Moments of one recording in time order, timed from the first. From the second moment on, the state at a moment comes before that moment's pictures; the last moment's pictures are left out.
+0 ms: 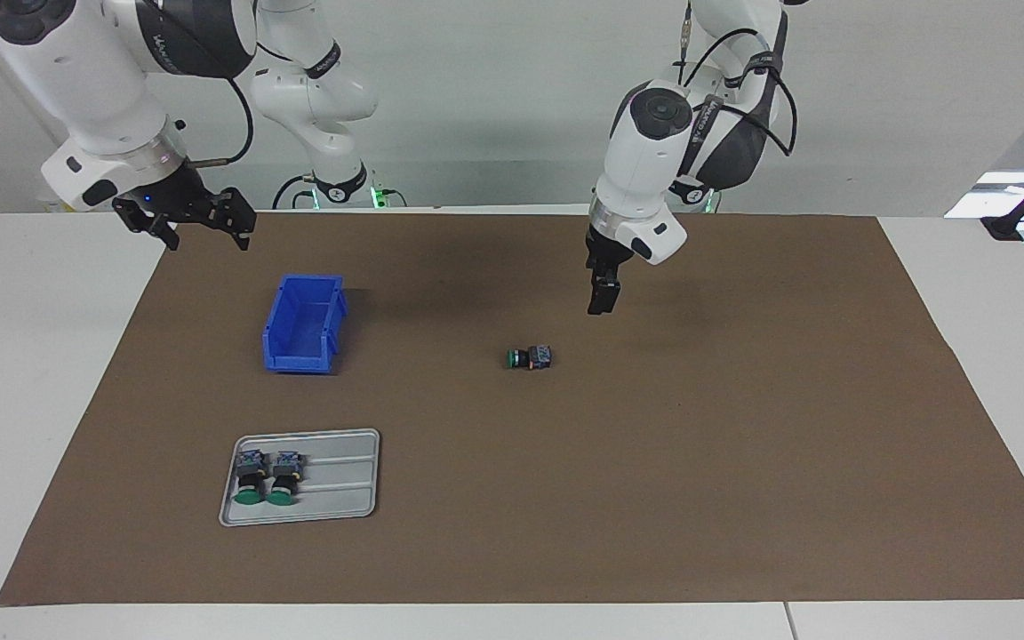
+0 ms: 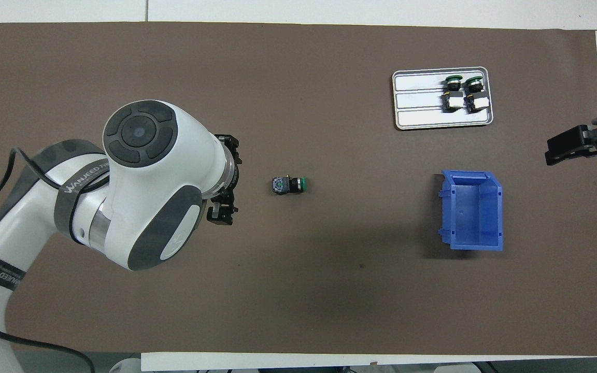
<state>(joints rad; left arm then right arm) -0.65 0.09 0.00 -1.87 -0.11 1.99 -2.07 0.00 0.00 -0.03 -1.60 -0.04 1.46 -0.03</state>
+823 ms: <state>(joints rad) -0.77 0.28 0.00 -1.85 -0.13 2.18 -2.25 0.00 0.00 -0.04 -1.60 -0.04 1.46 -0.05</state>
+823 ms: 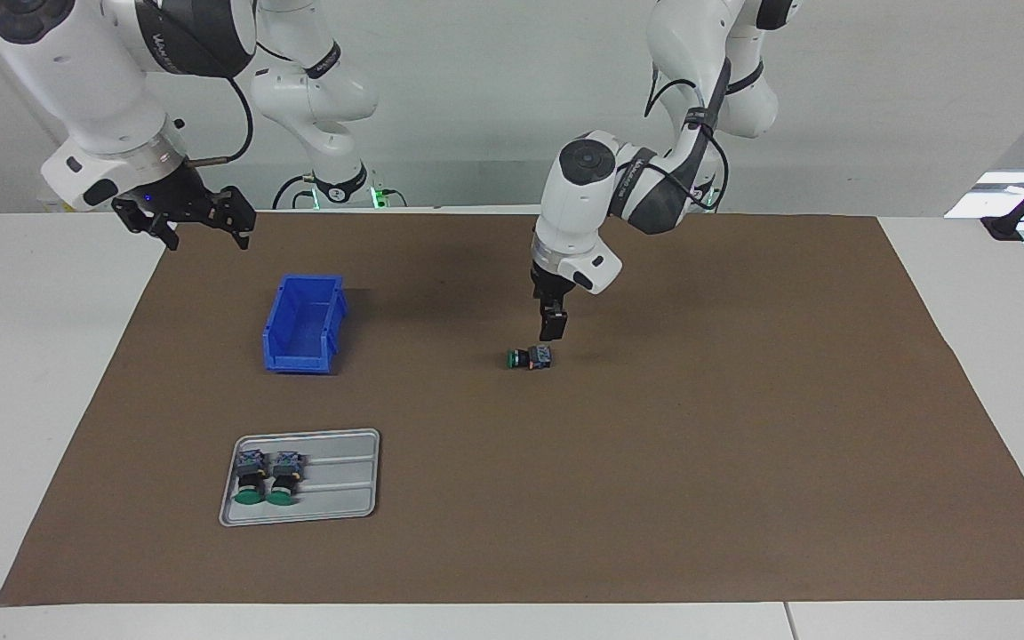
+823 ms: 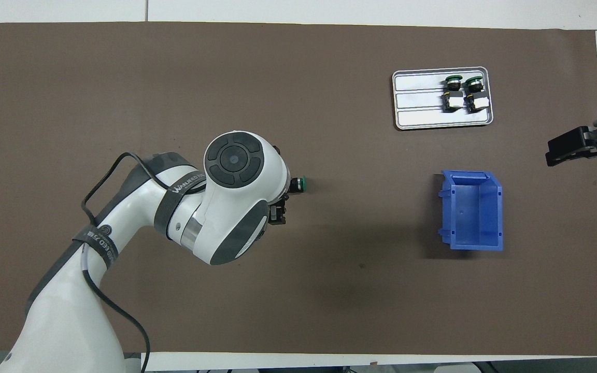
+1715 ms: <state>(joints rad) -0.79 0.46 0.00 -1.75 -0.14 2.24 -2.28 0.00 0.00 -0.04 -1.60 -0.04 1.46 -0.05</state>
